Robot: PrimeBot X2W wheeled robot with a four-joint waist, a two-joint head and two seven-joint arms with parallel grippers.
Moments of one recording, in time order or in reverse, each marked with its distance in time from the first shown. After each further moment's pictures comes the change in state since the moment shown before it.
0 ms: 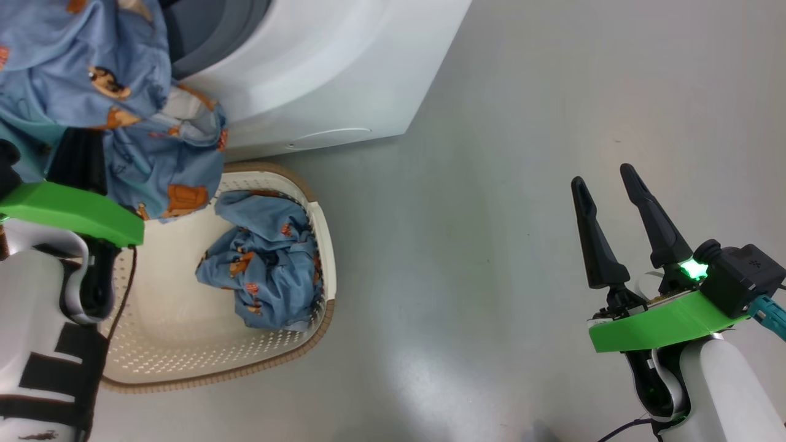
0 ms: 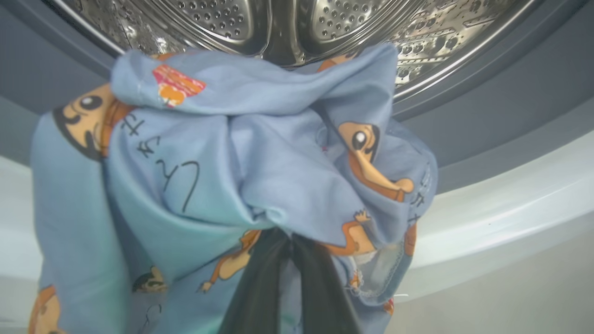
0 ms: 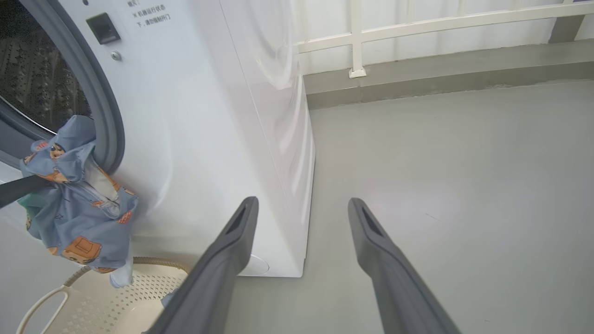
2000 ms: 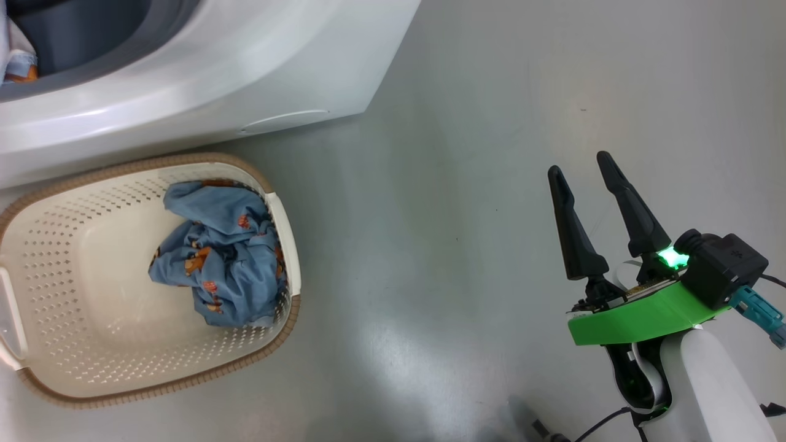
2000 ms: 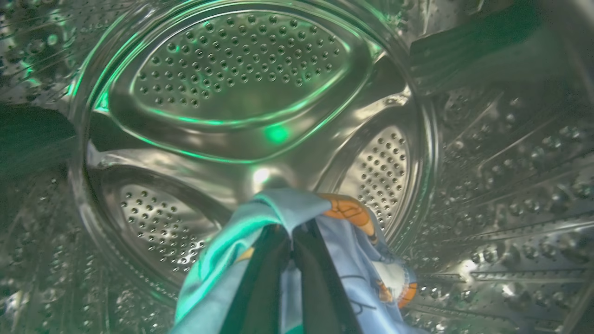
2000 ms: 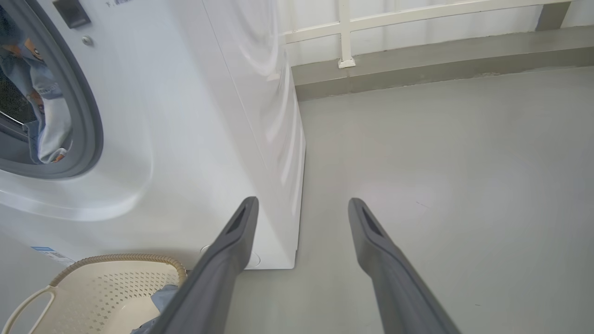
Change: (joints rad) left arm -0.552 0.031 0.213 -0.021 0.382 0.010 -0.001; right arm -0.036 0.032 0.036 -0.004 0.001 0.000 0.000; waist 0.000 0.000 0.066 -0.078
